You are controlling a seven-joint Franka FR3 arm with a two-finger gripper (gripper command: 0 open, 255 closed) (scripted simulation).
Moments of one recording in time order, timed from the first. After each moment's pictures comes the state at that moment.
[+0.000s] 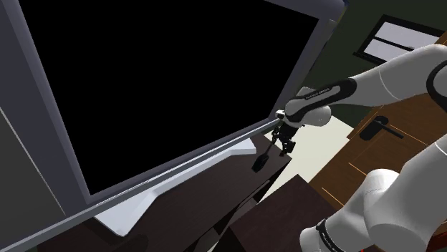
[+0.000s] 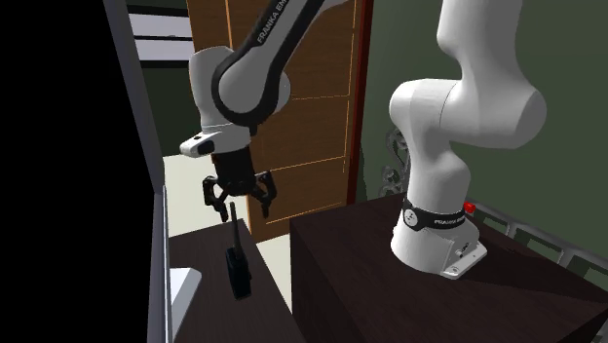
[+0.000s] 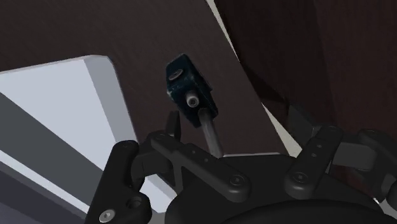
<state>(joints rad) 0.29 0.00 -0.70 -2.57 0.13 2.44 -1.64</state>
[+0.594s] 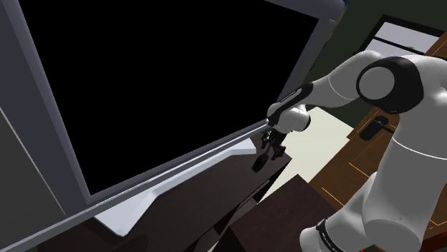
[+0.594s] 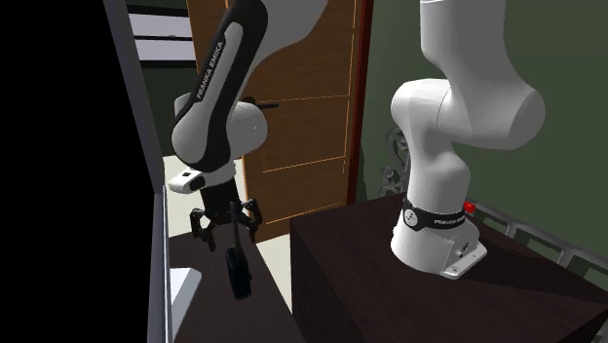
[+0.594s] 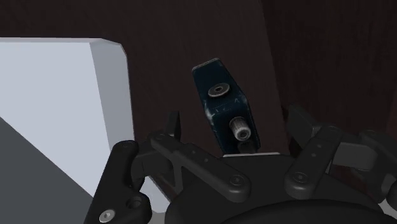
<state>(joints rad) 0.20 0.34 -0.57 -2.41 0.50 2.48 -2.11</state>
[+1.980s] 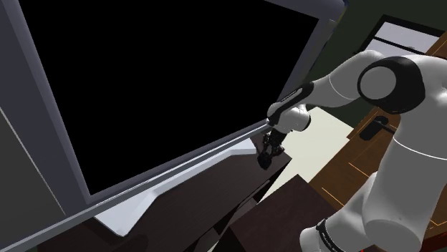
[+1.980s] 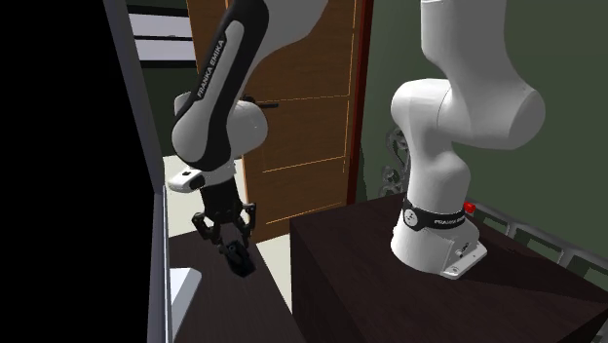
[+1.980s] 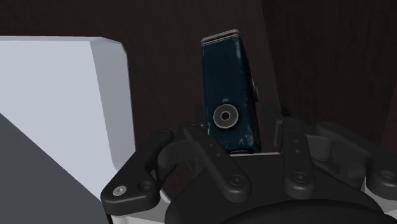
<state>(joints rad) 0.20 0.33 -0.58 -2.41 0.49 2.48 -2.11</state>
